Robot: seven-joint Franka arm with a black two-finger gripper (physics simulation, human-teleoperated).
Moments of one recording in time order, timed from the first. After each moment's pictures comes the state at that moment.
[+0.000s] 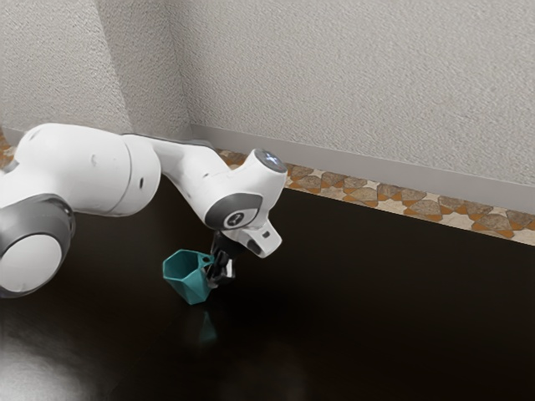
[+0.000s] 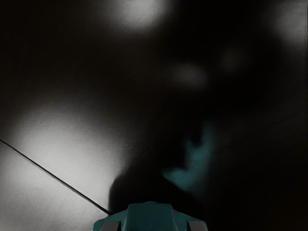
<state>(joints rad) -0.44 0.50 0.24 -1.80 0.30 1.97 0.50</state>
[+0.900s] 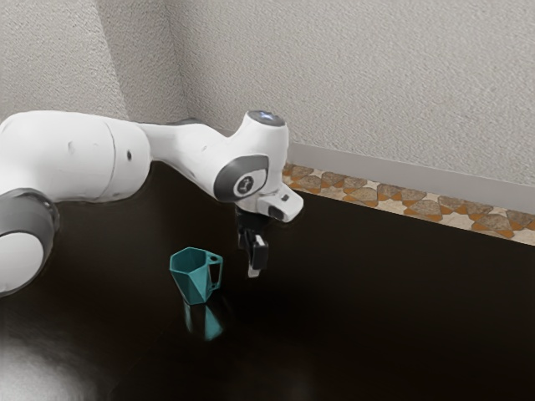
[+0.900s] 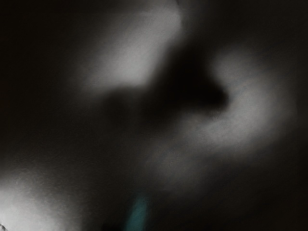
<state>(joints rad) -0.45 0.45 0.22 -1.72 0.08 1.99 0.50</state>
